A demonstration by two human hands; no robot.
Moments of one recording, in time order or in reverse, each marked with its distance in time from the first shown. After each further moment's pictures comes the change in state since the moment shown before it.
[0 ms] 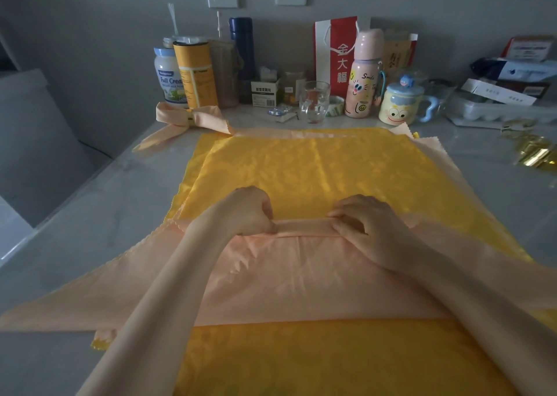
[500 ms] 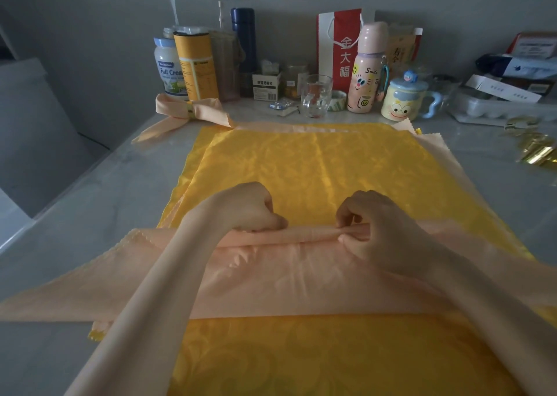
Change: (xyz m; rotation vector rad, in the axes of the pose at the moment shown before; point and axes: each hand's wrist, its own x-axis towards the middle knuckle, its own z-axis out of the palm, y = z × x) left_hand -0.007 0.005 -0.003 -0.023 -0.101 0.026; right_hand -0.017 -0.019 -0.020 0.061 0.004 -0.073
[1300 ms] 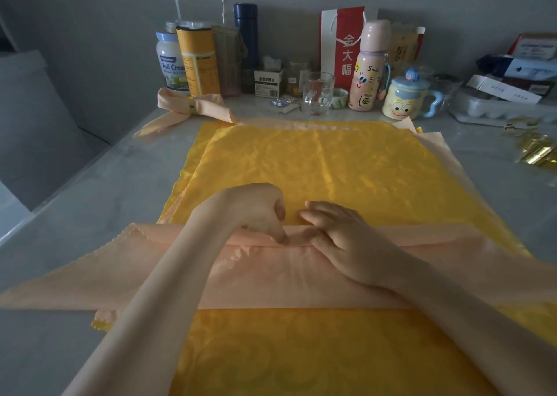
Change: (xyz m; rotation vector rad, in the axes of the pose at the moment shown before) left_hand -0.009 0.012 0.002 0.133 -0.095 0.026; right_hand 0.006 -0.018 0.033 -0.123 -0.224 -0.039
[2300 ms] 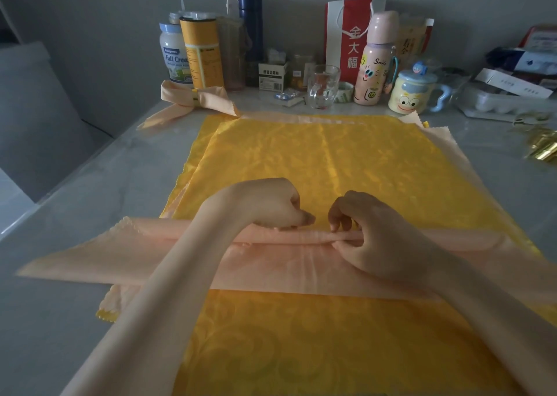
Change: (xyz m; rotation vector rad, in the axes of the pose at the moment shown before) left_hand 0.001 0.008 0.003 -0.050 0.004 0.079; right_hand -0.019 0.001 -0.022 0.125 0.145 -0.041
